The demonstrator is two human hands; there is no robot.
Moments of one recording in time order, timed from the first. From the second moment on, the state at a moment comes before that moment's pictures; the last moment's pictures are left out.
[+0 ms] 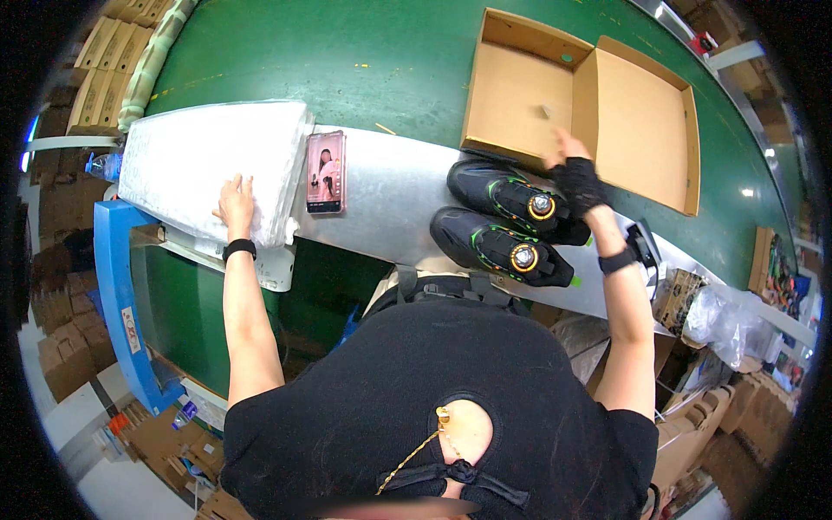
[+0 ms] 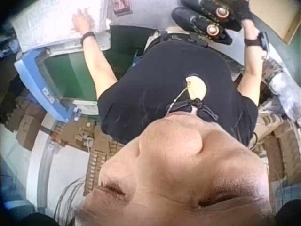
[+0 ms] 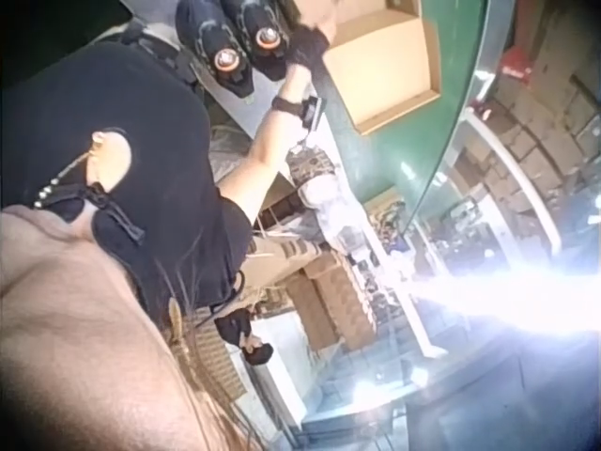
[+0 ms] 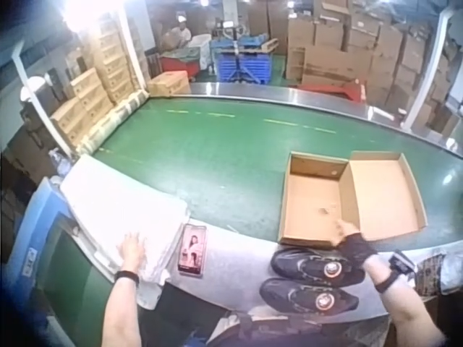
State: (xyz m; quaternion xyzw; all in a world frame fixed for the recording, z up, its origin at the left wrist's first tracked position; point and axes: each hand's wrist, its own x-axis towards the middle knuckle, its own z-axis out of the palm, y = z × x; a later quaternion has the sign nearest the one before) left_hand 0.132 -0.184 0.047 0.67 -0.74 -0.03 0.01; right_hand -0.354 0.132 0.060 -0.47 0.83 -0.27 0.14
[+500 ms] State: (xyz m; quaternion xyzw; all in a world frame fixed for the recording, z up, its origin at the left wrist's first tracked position) left_hand 0.119 -0.170 0.028 0.65 -0.76 0.04 0.05; right_hand -0.331 0.098 0.047 -0.53 0.82 0.01 0.22
